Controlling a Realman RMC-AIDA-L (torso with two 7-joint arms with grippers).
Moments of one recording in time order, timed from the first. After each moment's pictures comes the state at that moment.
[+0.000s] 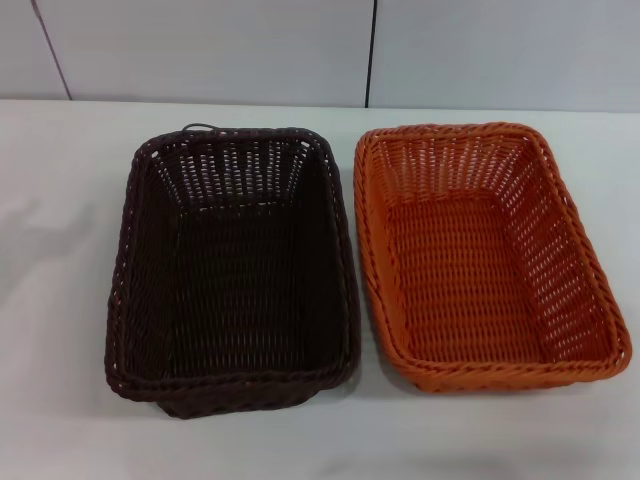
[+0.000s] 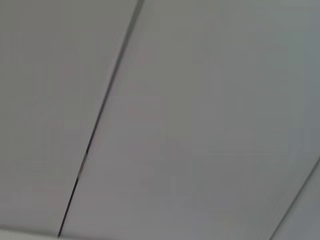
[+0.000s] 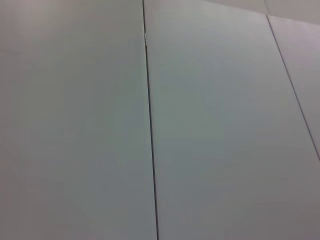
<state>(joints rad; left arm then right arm) -0.09 -2.06 -2.35 -1.75 1.95 -1.24 0.60 0.25 2.08 0.66 0.42 -1.75 -1.74 -0.21</state>
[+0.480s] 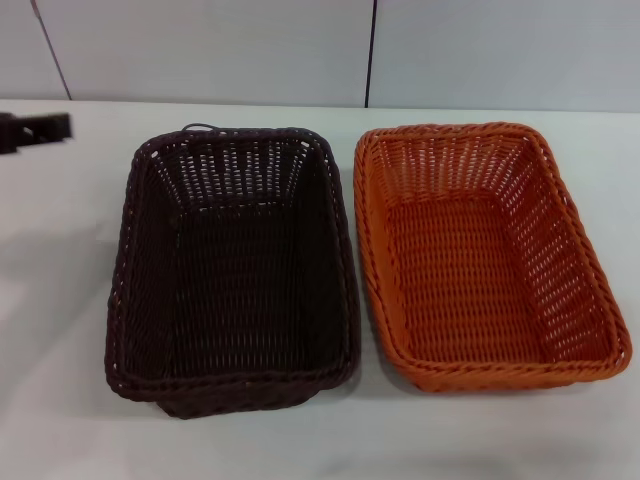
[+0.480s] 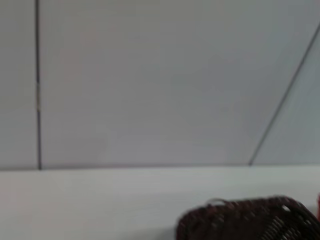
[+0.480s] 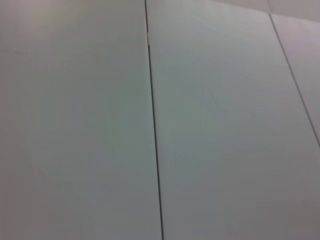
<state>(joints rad) -0.12 -2.06 -2.04 -1.97 2.35 -1.32 0.32 0.26 2.08 0.66 0.42 -1.75 -1.74 -0.20</state>
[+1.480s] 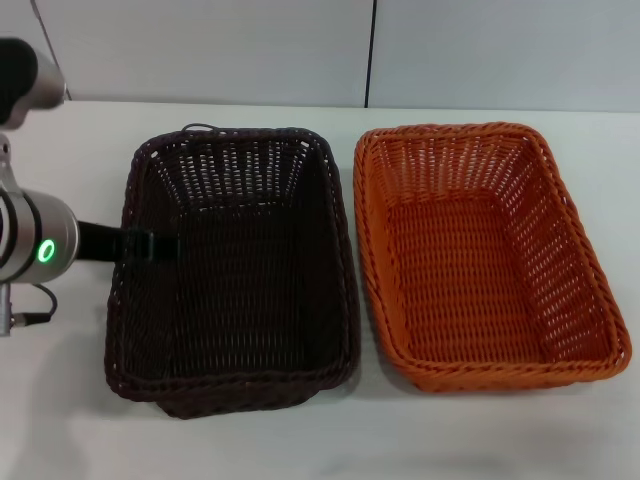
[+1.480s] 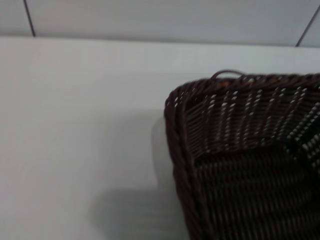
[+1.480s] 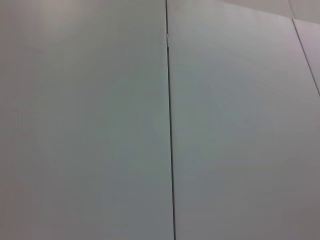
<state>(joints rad) -0.26 -2.07 -1.49 -1.81 2.89 -1.32 -0.27 0.31 2.08 0.66 0.34 -1.75 -1.73 -0.20</state>
